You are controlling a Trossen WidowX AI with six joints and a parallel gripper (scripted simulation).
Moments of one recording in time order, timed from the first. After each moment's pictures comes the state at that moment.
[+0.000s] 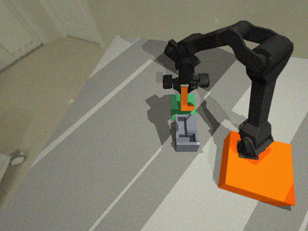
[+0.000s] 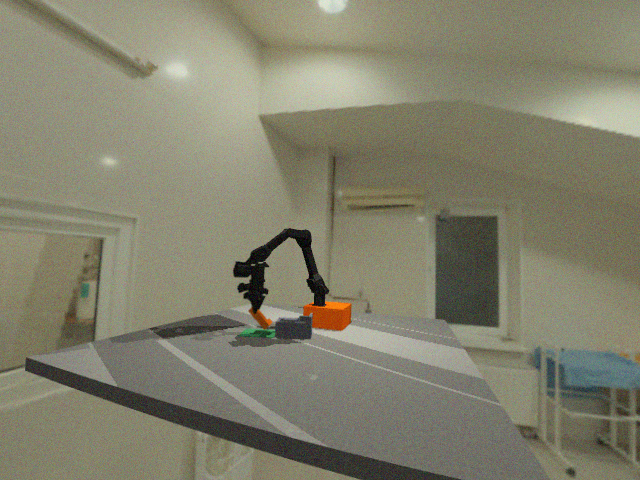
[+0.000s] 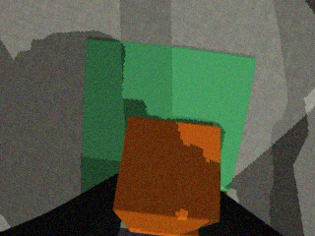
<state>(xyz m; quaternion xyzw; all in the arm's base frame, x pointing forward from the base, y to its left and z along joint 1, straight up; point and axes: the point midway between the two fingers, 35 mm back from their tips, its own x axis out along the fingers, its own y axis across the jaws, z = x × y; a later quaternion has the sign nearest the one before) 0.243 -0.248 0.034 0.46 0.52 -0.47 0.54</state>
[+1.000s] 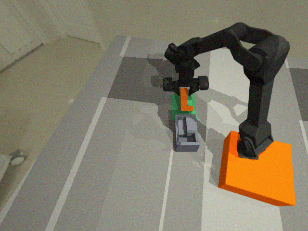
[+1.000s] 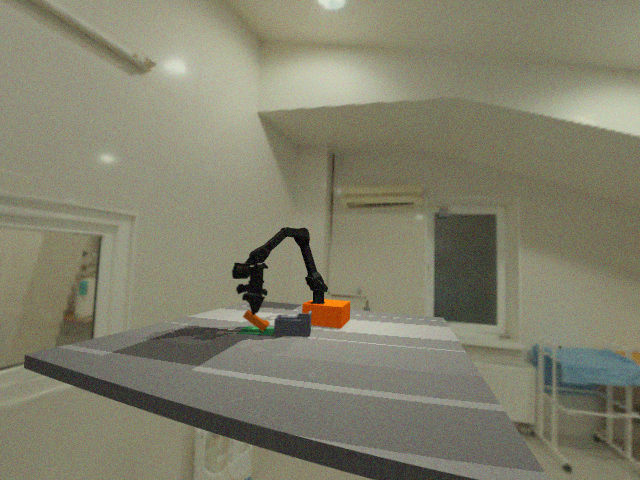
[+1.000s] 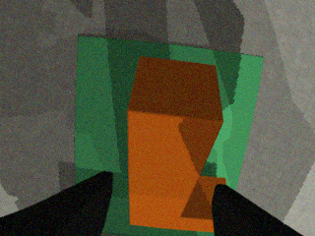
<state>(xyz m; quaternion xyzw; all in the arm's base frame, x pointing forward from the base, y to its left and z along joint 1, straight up) 0.243 -0.247 0.018 0.47 0.52 -0.47 0.54</state>
